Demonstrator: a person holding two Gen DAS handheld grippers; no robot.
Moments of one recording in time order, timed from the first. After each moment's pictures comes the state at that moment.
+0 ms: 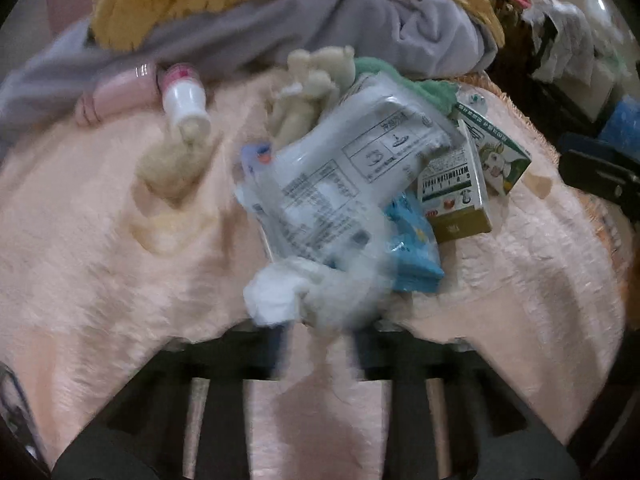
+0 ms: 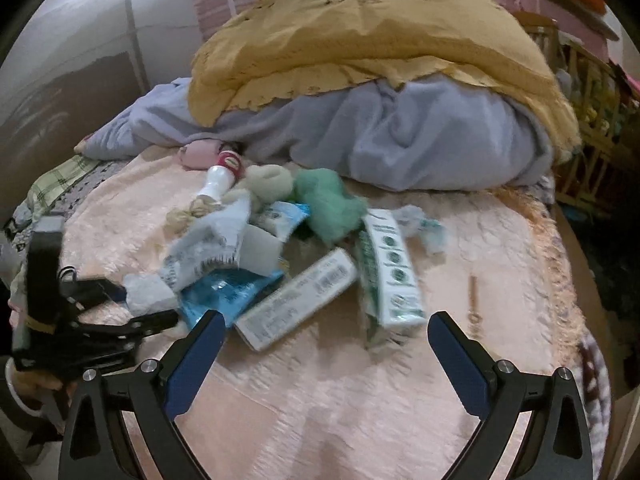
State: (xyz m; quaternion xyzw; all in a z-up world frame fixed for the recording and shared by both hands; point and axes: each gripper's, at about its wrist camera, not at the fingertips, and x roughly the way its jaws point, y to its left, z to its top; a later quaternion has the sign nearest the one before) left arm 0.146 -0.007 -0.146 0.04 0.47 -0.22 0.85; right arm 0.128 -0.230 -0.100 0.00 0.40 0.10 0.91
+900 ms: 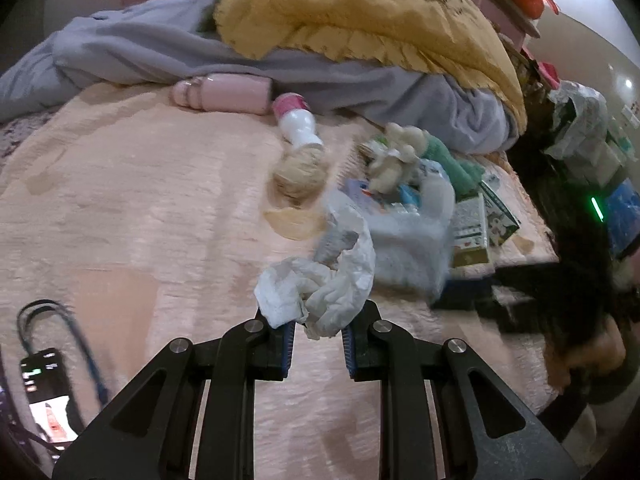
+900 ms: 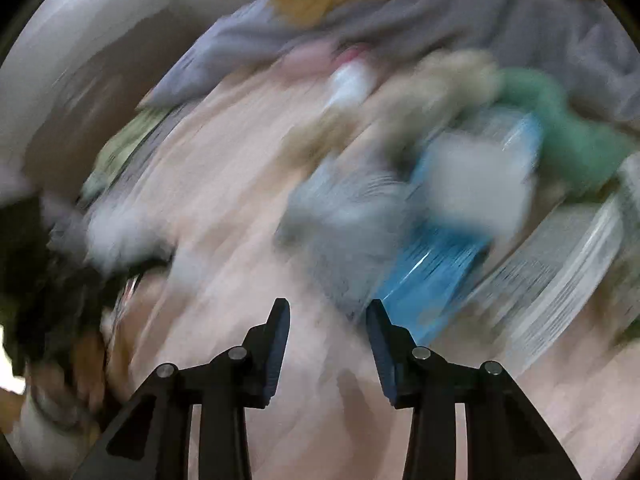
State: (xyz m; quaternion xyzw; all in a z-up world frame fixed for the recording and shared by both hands) left arm 0.113 0.115 -0.088 -0.05 0.44 -0.17 0.88; right arm 0.164 -0.114 -0.155 0.06 0.54 0.28 0.79
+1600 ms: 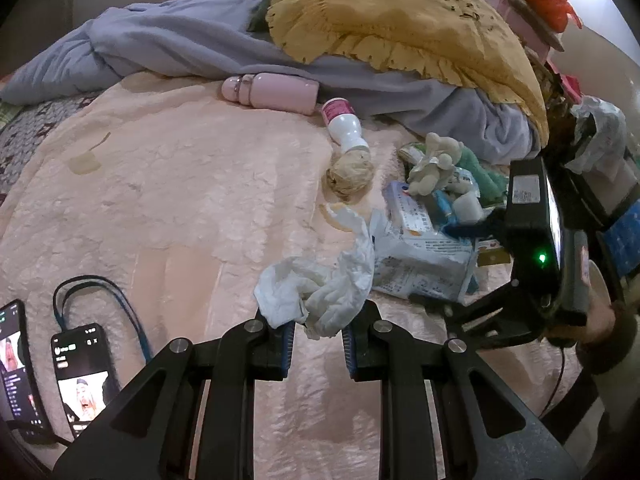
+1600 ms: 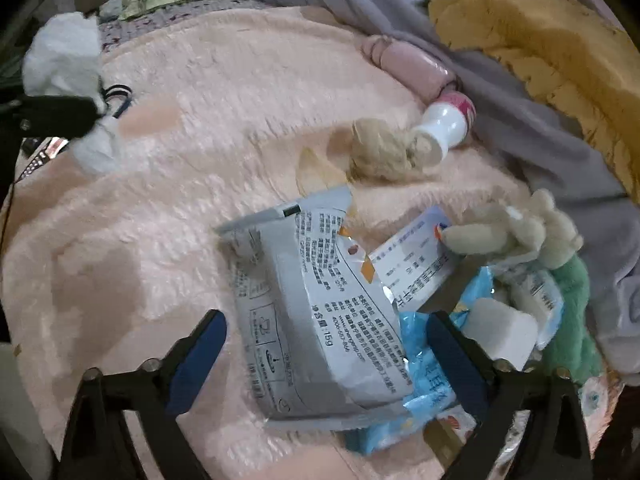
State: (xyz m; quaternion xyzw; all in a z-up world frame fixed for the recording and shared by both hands) left arm 0.099 0.148 -0.084 -0.06 0.45 -0.13 0.88; right arm 0.182 -0.042 -0.171 -0.27 0.47 0.27 0.80
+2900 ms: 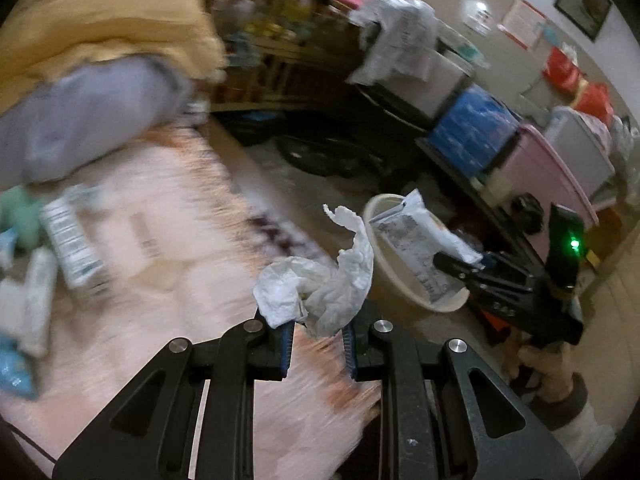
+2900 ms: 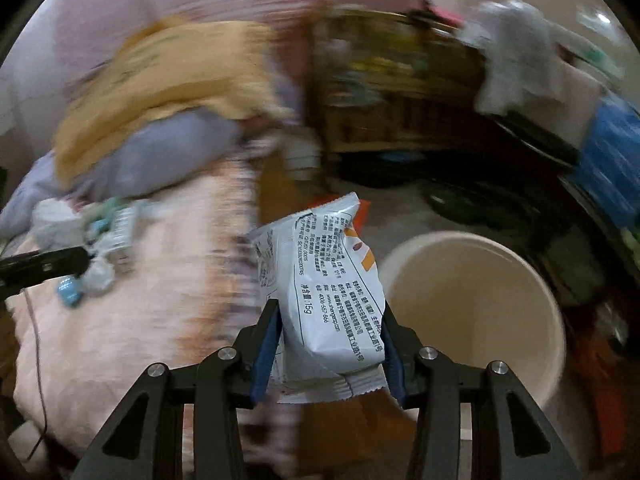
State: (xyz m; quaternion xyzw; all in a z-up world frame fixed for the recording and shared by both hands) left arm 0.047 -0.303 -0.020 0.00 0.43 -0.48 0.77; right arm -0.083 -0.516 -0.052 0.08 0.39 -0.16 0.90
